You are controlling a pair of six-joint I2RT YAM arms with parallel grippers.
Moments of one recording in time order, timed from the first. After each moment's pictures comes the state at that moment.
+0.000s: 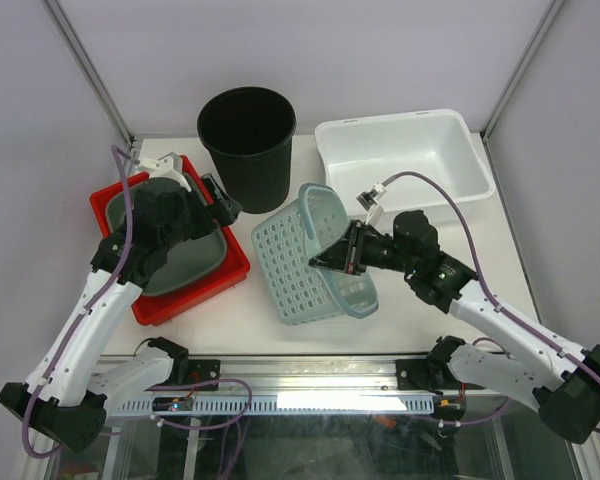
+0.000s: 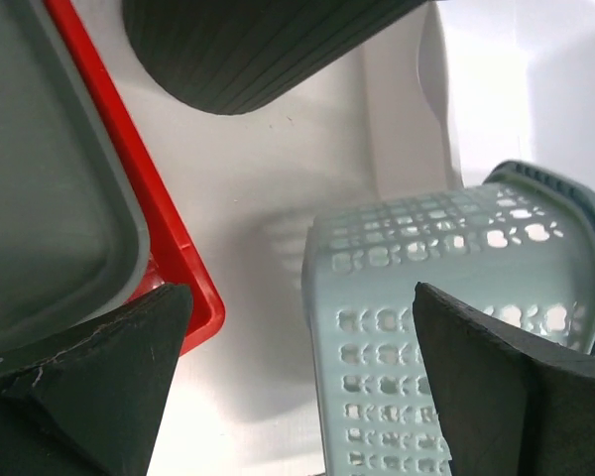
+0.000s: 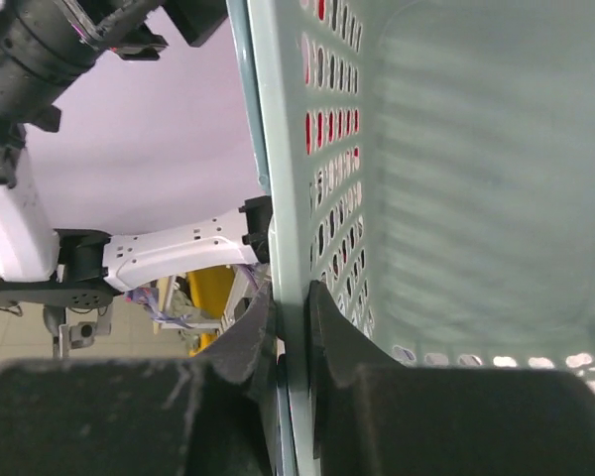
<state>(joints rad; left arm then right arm) -0.40 0.94 1.14 -0.70 -0.11 -0.68 0.77 0.97 0.81 -0.14 -0.45 0.97</state>
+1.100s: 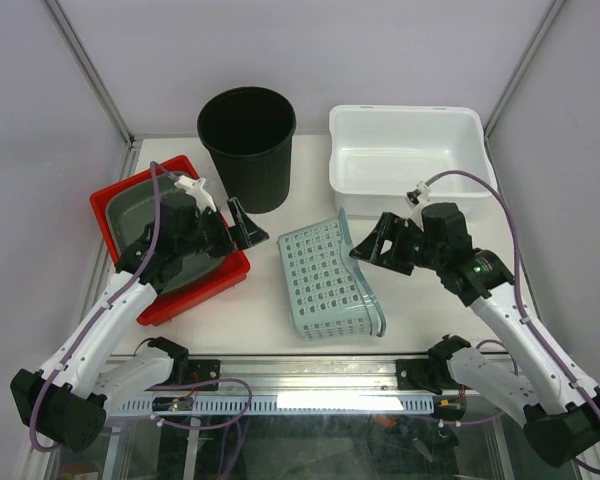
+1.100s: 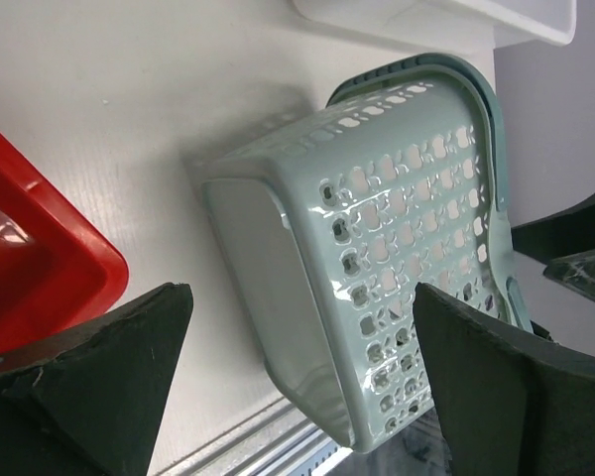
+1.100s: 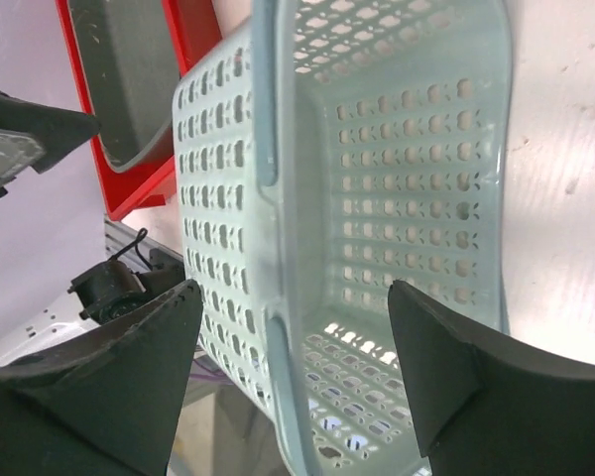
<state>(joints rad) -0.40 0.96 0.92 -0.50 0.28 -0.68 0.47 0.85 0.84 -0.63 -0.33 0.76</state>
